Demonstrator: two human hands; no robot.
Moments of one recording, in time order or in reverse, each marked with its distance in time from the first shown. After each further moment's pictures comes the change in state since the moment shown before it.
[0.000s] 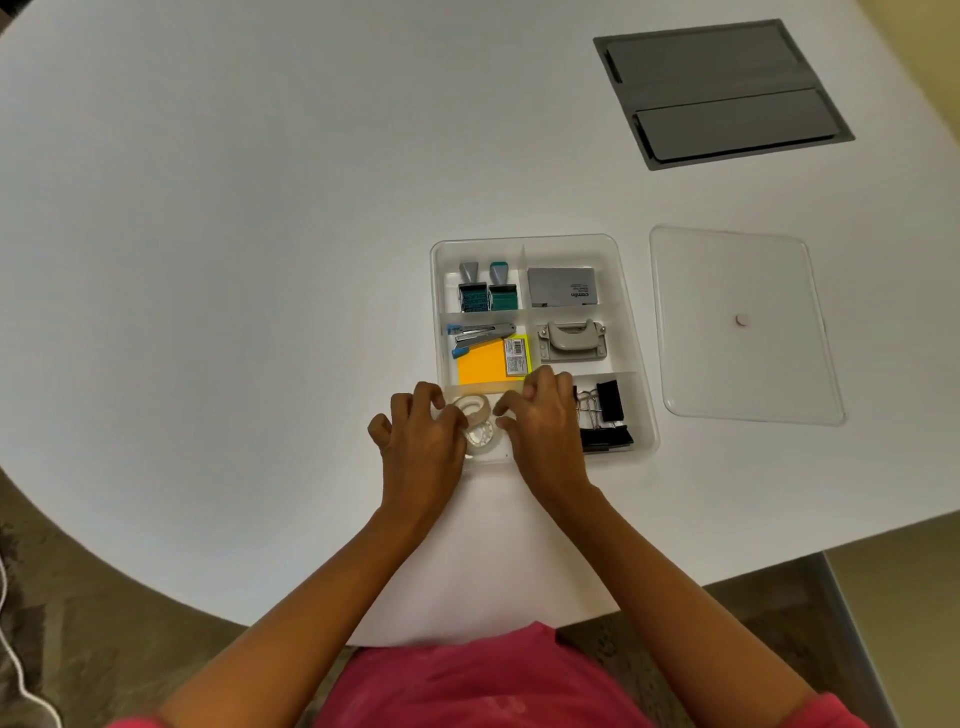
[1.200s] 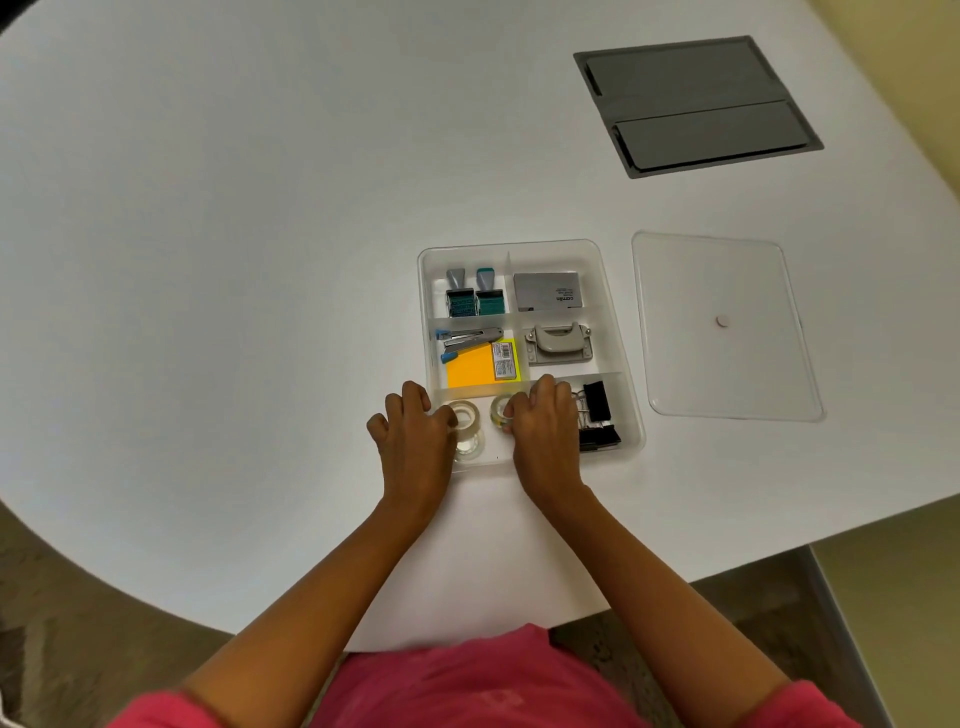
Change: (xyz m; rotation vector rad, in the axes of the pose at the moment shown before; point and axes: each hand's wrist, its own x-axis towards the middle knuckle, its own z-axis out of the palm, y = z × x) left_hand 0.008 0.005 0.013 -0.016 -0.084 -0.061; right_hand -0.006 0.001 -0.008 -0.239 -0.087 0.107
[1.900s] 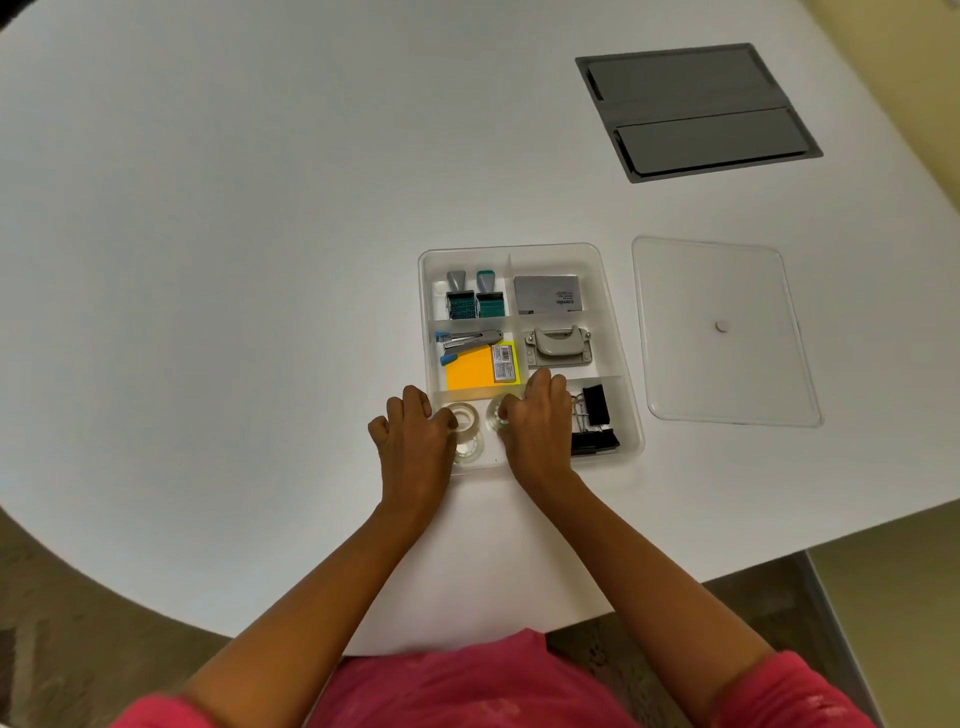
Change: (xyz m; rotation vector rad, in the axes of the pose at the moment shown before) left_hand -0.001 -0.002 0.005 0.004 0.018 0.022; right_hand 0.015 -0.003 0.013 -0.005 -0.096 0.046
